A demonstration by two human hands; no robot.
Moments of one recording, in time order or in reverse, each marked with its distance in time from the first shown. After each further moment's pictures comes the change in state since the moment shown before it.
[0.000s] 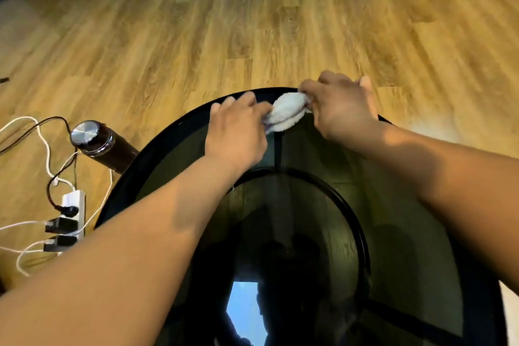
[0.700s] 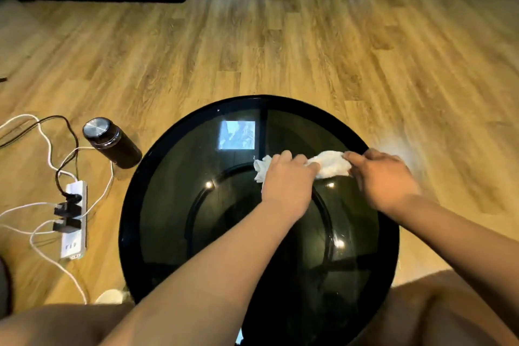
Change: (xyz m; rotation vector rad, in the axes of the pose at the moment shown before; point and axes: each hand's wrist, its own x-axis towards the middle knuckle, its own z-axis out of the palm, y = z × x) left_hand -0.112 0.117 -0.033 -0.022 -0.213 0.248; right_hand -0.184 0.071 -0.043 -0.065 -0.205 0.071
